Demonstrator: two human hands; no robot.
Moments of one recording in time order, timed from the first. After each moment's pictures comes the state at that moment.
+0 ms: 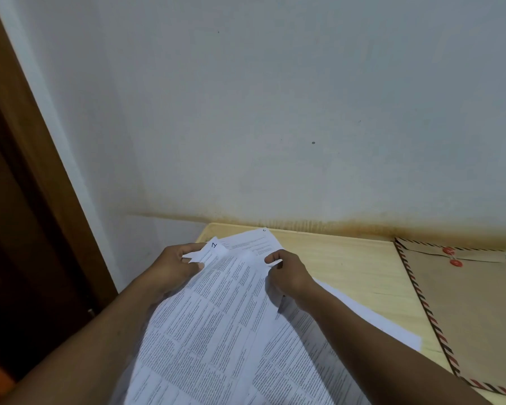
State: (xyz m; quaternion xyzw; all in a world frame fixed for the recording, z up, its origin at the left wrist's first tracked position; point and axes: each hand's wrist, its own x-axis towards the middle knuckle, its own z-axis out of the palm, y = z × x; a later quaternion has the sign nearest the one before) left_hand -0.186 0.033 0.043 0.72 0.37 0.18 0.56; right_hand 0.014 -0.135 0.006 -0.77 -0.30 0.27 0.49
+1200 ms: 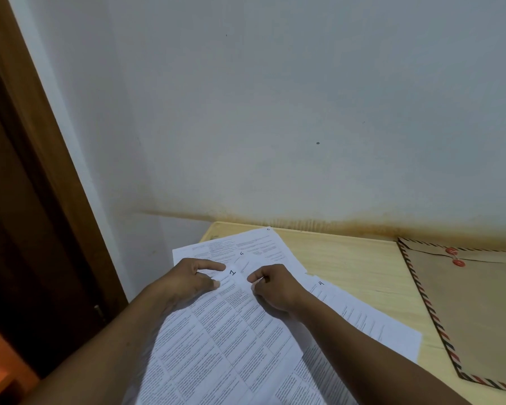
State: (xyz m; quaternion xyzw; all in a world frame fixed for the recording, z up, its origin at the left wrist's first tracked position) left_hand -0.192 0.017 0.026 0.71 0.37 0.09 0.59; right_hand -0.014 -0.126 -0.015 -0.77 -0.40 0.26 0.42
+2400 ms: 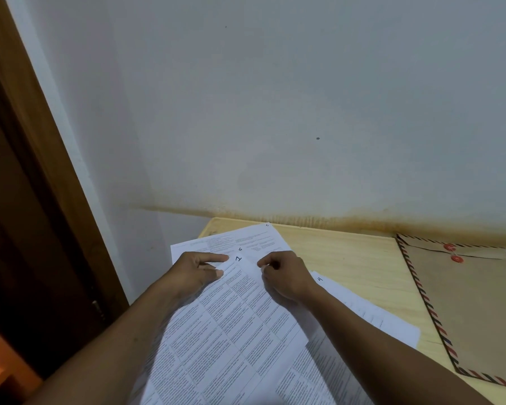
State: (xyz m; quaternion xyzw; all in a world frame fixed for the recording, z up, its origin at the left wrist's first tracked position) left_hand -0.176 0.030 -0.006 0.68 0.33 0.18 0.63; right_hand -0.003 -0.139 0.003 -0.79 -0.40 0.18 0.43
